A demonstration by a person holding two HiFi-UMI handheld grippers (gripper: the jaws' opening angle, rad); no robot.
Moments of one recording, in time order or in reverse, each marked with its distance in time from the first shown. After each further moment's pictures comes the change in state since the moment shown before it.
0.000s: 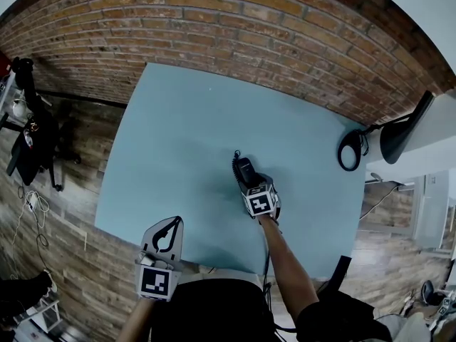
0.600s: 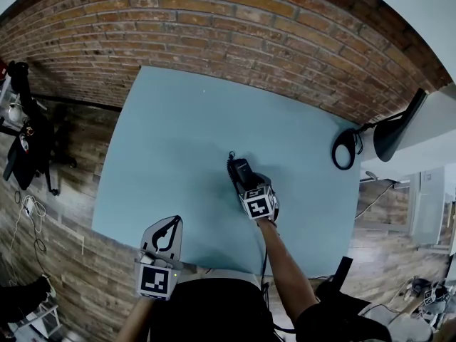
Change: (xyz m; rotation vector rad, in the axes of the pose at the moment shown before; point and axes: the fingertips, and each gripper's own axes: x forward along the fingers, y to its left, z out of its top) left arm 0.006 -0.005 0.003 -0.006 -0.005 -0.025; right arm -0.025 -0.002 0.016 -0.014 -0.047 -0.021
